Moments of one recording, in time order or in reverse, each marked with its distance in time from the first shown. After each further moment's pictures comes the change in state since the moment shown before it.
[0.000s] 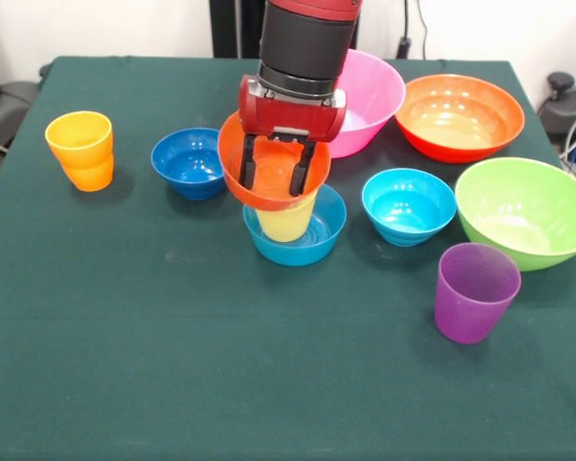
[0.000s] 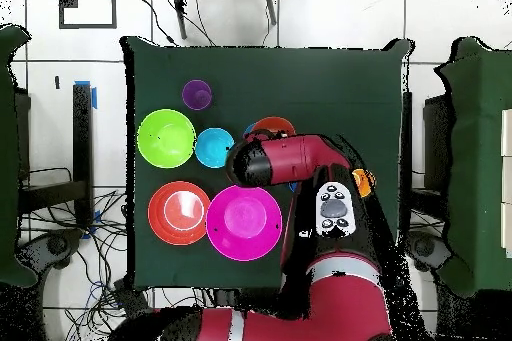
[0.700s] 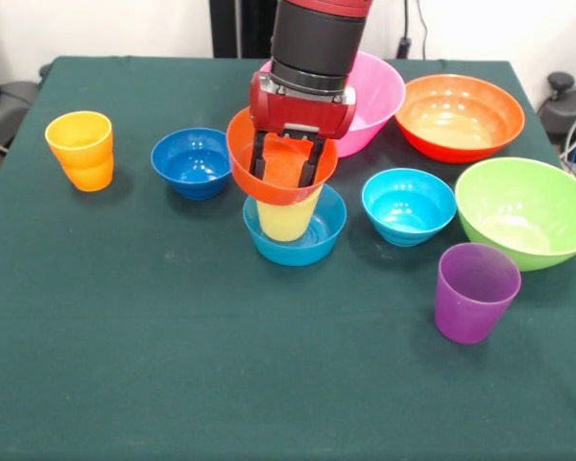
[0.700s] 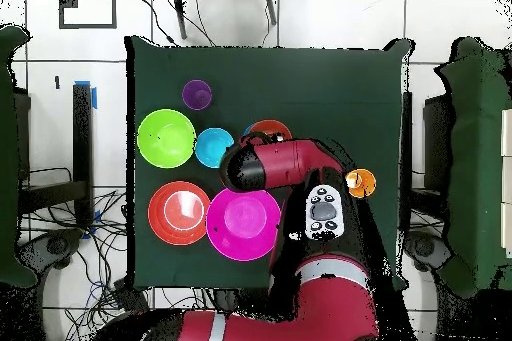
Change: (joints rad) arm 0.032 0.001 -0.029 0.019 0.016 -0.040 0.003
